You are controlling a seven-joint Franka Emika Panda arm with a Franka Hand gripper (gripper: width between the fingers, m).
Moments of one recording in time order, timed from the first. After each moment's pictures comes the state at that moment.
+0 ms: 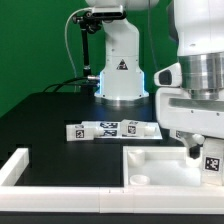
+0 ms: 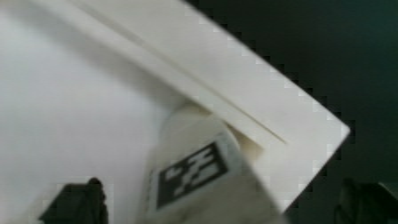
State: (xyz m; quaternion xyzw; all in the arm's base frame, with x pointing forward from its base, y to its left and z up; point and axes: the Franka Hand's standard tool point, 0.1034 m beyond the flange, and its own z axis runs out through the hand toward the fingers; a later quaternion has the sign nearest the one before) arm 0.642 0.110 0.063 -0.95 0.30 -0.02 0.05
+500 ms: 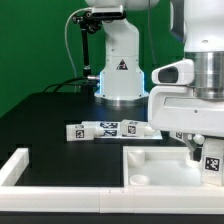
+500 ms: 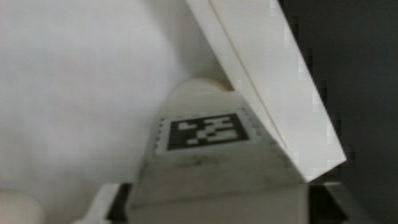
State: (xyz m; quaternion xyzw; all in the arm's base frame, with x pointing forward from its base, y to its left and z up) arm 0.647 0.109 0.064 -0.96 0.28 -0.03 0.04
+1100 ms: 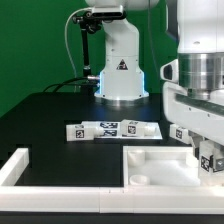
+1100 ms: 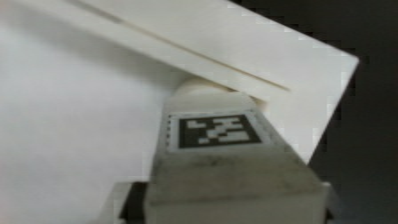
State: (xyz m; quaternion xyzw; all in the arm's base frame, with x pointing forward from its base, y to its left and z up) arm 0.644 0.103 0.063 -0.77 0.64 -0.01 0.05
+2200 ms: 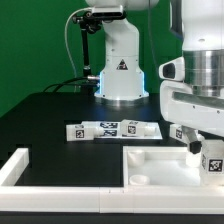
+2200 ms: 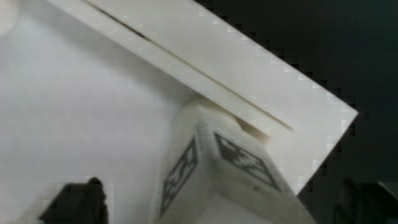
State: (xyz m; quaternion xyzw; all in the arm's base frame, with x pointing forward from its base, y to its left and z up) arm 0.640 0.110 0.067 -0.88 0.47 -0.01 0.05
